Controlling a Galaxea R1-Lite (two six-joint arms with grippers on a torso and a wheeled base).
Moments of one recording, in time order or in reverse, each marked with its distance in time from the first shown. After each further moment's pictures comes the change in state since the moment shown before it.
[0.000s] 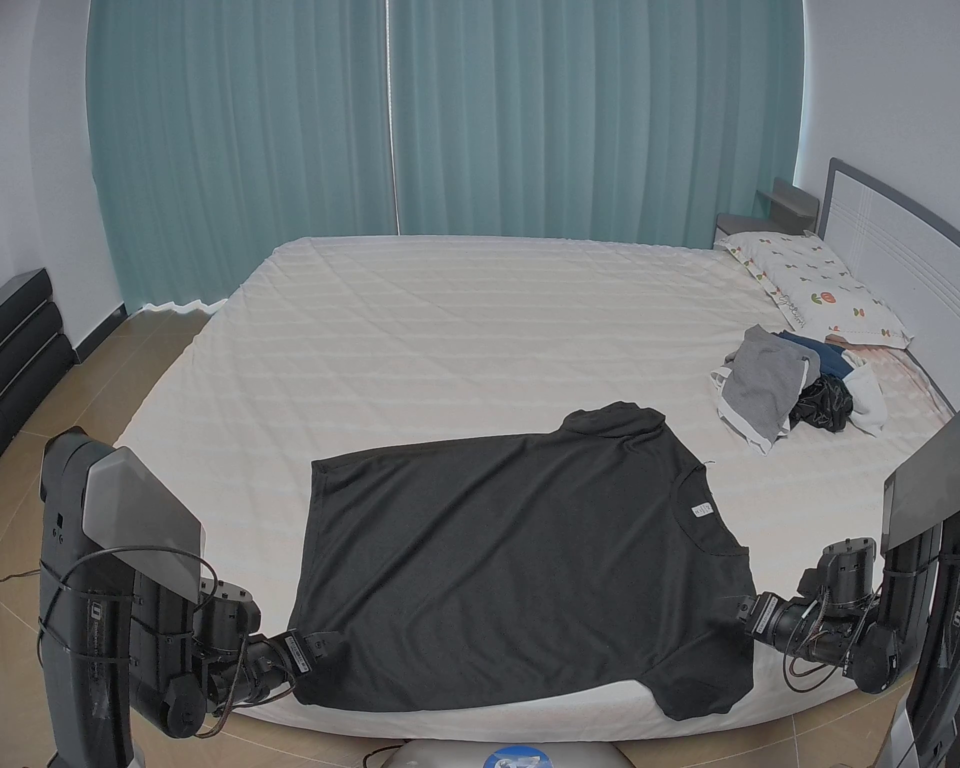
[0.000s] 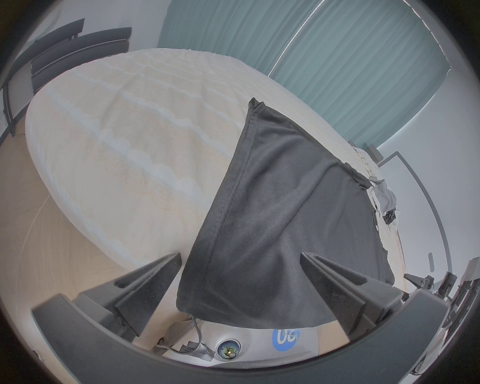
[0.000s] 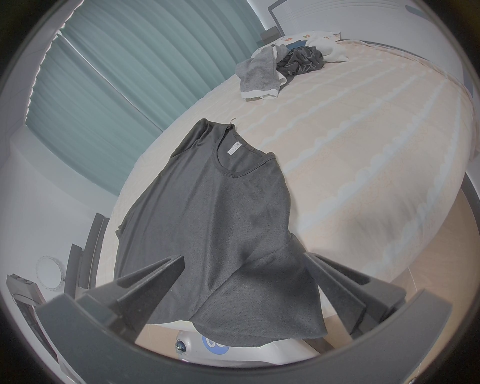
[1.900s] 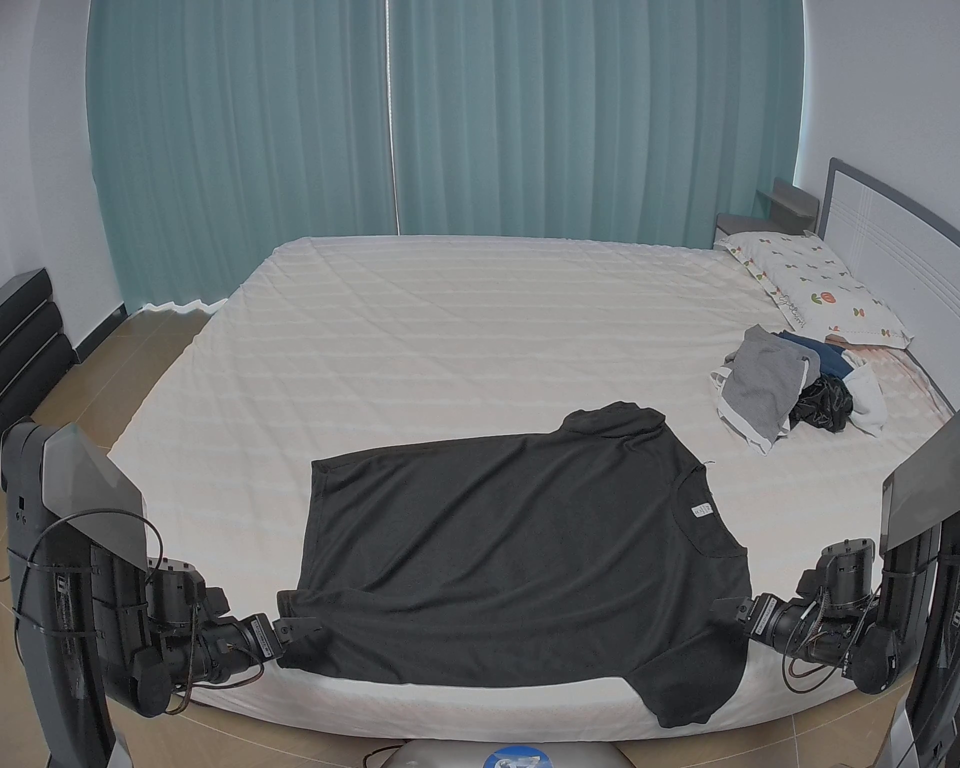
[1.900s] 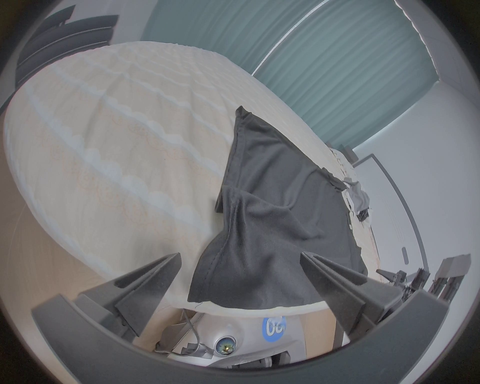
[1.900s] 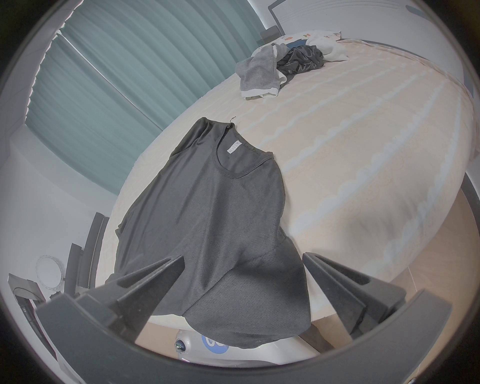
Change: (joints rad) left arm 0.218 -0.046 0.003 0.000 -0.324 0.146; right arm 0.004 0.004 0.000 0.001 0.000 0.000
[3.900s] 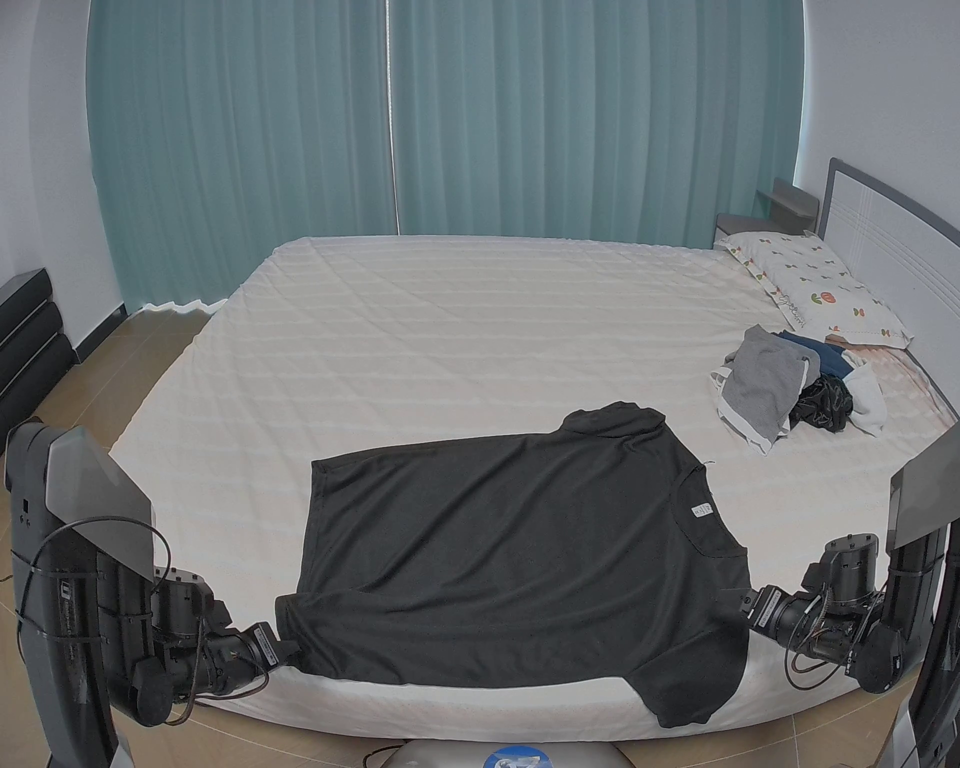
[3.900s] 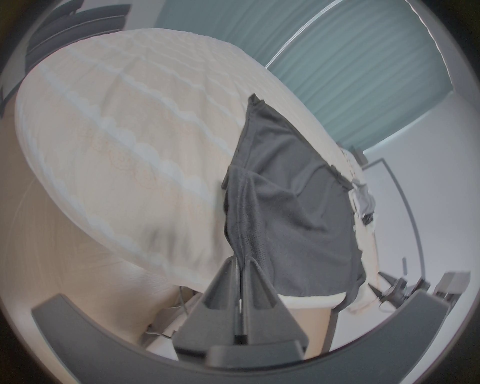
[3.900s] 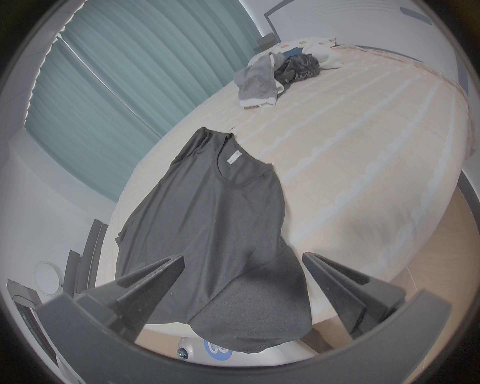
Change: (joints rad) left arm -0.053 -0.002 0.048 0.000 0.054 -0.122; right arm 0.015 -0.041 0.000 0.012 -0.052 0.029
